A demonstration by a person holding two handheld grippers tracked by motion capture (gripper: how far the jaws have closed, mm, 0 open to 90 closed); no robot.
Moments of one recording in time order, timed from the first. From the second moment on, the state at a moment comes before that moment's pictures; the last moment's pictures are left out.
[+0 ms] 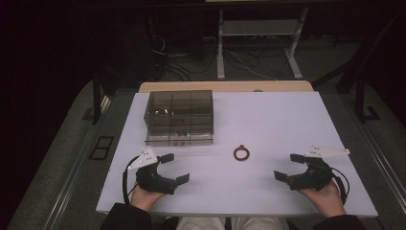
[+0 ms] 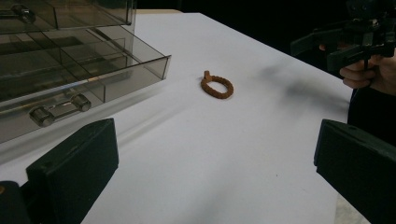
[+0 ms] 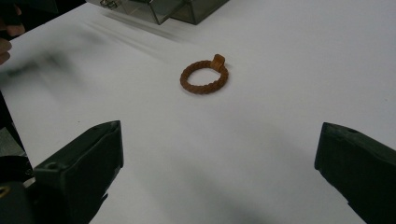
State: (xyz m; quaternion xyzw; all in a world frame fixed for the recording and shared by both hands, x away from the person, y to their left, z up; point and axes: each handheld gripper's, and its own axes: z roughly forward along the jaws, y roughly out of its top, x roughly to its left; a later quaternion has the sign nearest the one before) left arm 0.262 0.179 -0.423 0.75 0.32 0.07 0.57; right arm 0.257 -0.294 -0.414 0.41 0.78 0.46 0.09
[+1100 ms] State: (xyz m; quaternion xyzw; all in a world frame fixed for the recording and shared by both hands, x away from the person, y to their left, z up) left arm 0.263 0.178 -0.424 0.75 0.32 0.06 0.57; right arm 0.253 -0.293 -0.409 0.42 0.78 0.46 0.08
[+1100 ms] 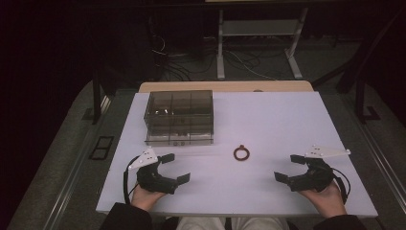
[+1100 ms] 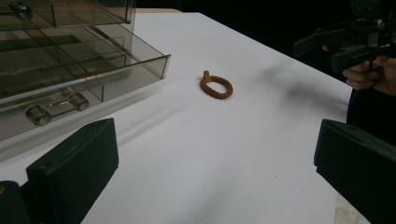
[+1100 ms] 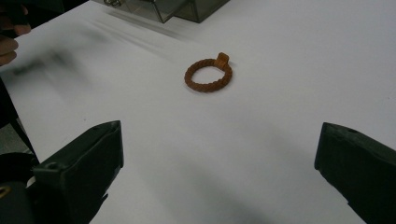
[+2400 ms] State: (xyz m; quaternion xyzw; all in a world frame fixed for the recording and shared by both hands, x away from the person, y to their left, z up) left arm 0.264 0.178 -0.425 0.75 0.33 0.06 0.58; right arm 0.272 -0.273 -0.388 0.38 0.82 0.42 0.07
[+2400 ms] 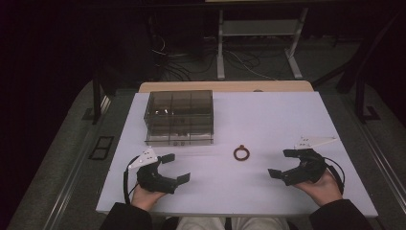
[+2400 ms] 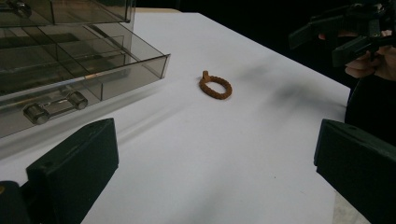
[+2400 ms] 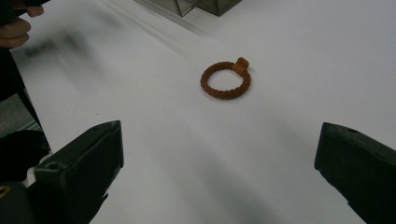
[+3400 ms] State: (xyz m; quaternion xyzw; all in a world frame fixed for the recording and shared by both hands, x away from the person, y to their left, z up) left arm 0.264 0.178 -0.426 0.75 0.33 0.06 0.57; right arm 0.300 -0.250 -0.369 0.35 0.85 0.40 0.05
